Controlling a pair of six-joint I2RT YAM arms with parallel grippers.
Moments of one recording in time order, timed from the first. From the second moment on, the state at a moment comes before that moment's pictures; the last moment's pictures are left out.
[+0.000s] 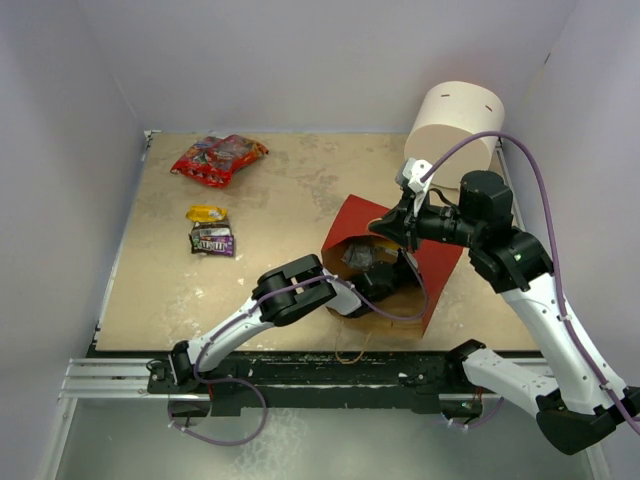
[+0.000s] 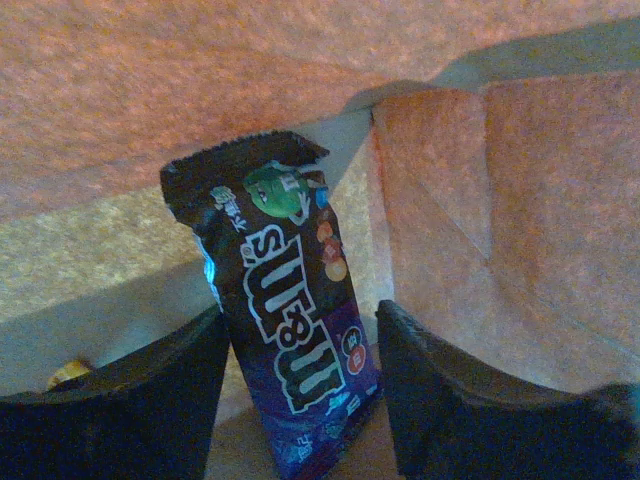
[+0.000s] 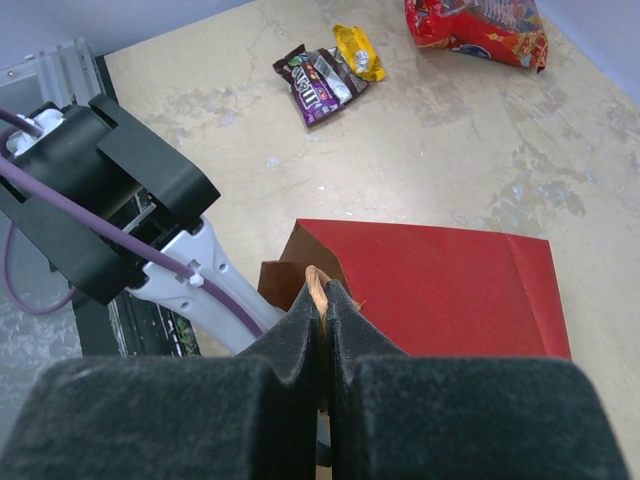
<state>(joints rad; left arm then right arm) -1.13 2.56 1.47 1.22 -0.15 -0.02 0.47 0.97 1.25 -0.61 -0.62 -0.17</state>
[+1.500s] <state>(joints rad) -1.13 2.02 0.84 1.15 0.22 -0.28 0.47 0.86 1.22 -0.60 -0.39 -0.13</state>
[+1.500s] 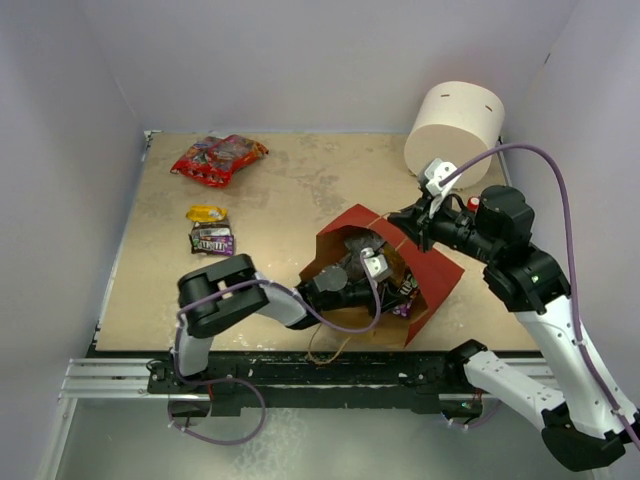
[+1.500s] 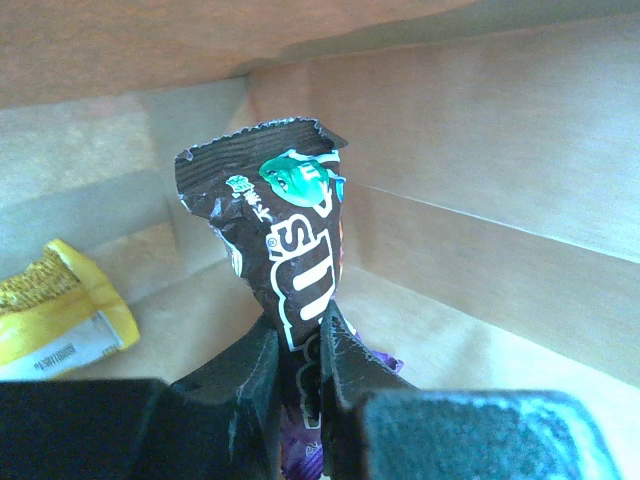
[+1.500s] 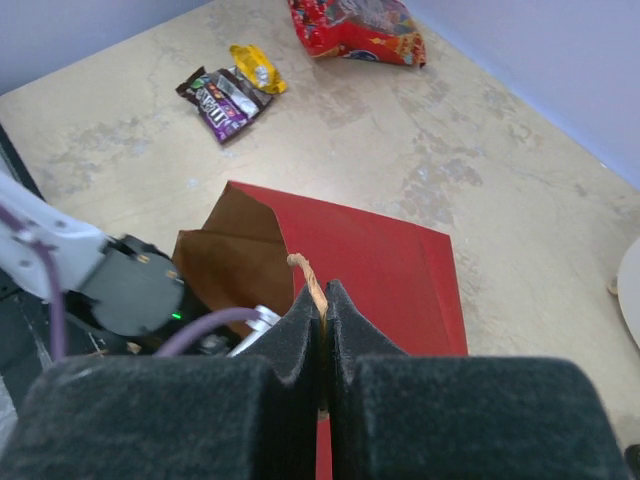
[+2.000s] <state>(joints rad) -1.13 1.43 0.69 0.67 0.33 -0.27 0.47 0.84 1.20 -0.60 -0.22 -0.20</state>
